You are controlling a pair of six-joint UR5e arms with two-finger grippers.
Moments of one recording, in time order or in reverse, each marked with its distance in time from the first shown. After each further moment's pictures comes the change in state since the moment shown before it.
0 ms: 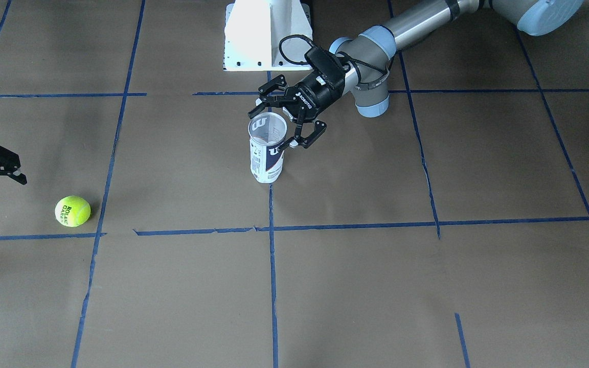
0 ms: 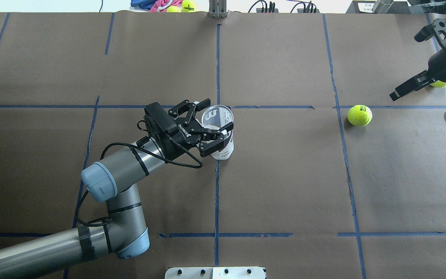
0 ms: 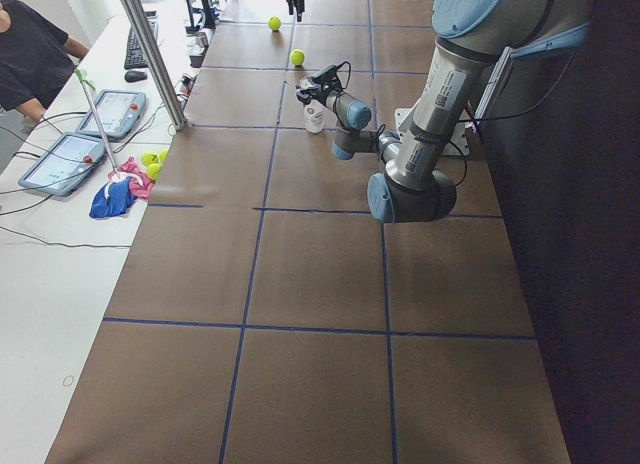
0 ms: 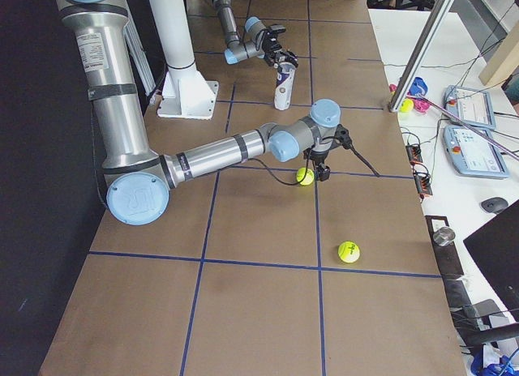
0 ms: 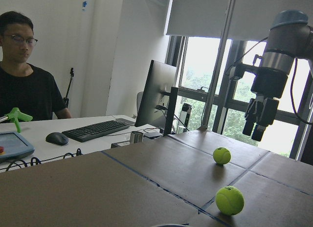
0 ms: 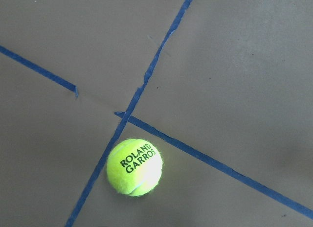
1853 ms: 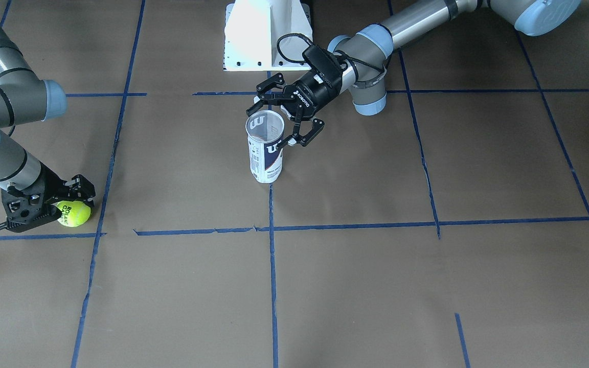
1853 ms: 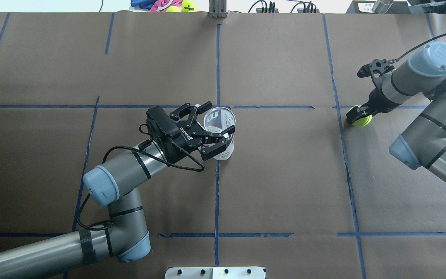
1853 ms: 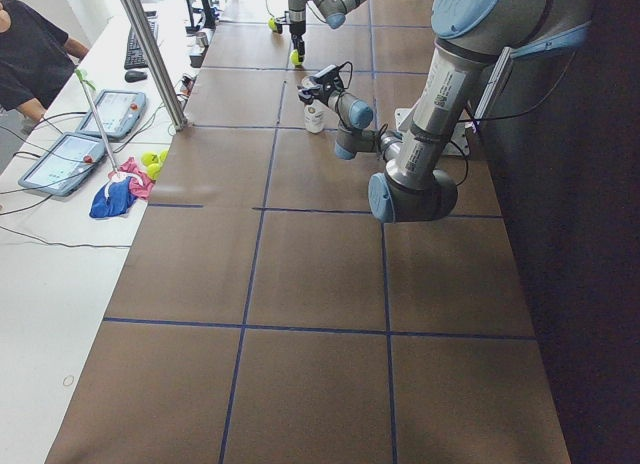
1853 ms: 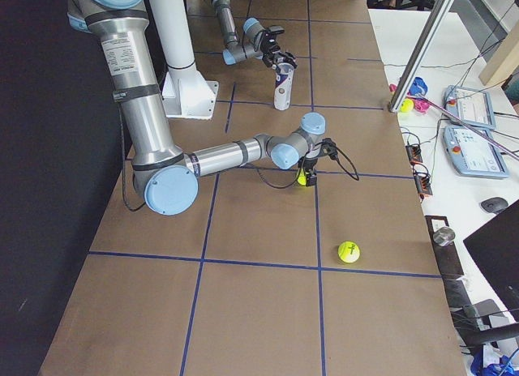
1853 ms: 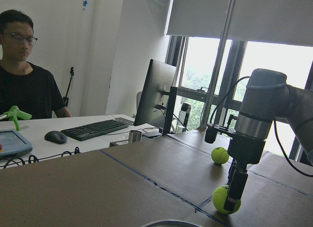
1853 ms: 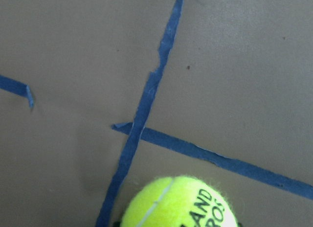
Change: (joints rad) left arm 0.014 -0.002 0.000 0.001 0.014 0.000; right arm -0.220 0.072 -0.146 0.103 -0.185 0.253
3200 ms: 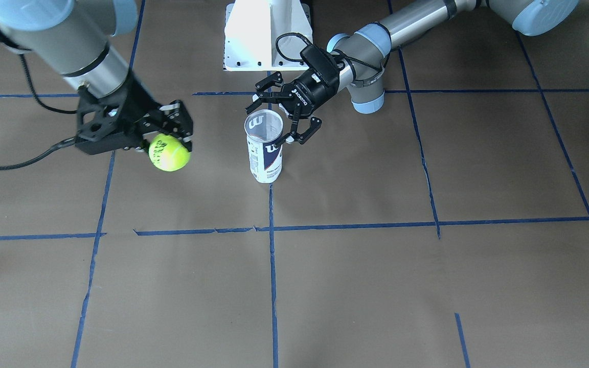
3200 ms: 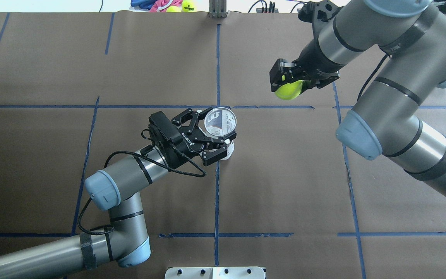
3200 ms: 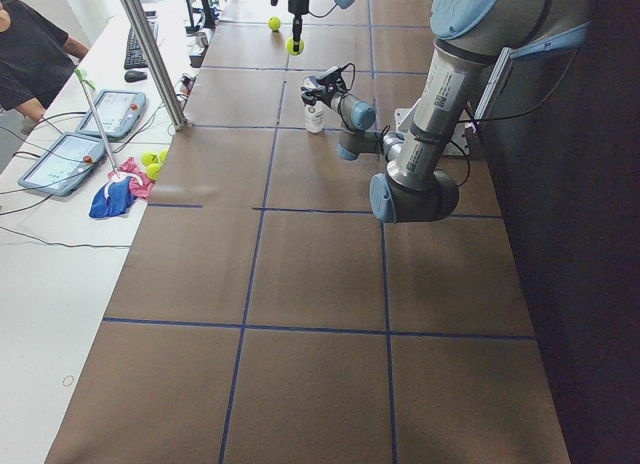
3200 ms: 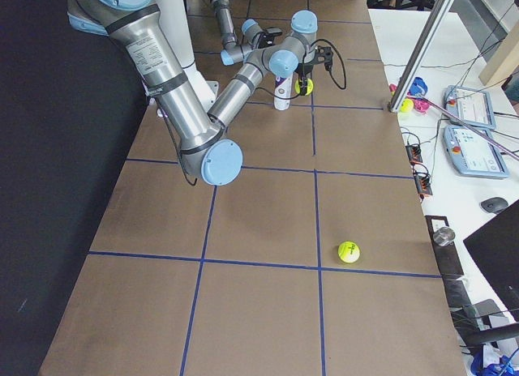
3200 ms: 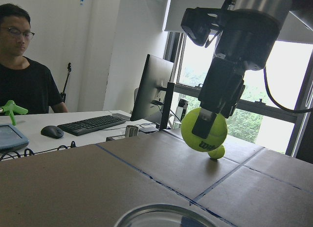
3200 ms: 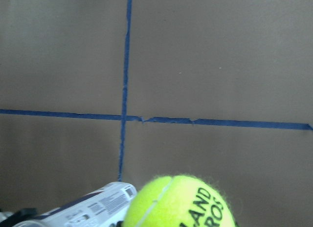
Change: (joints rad) left arm 0.018 0.003 0.003 0.000 0.000 0.000; right arm -0.084 0.340 0.378 -0.379 0.029 0.551
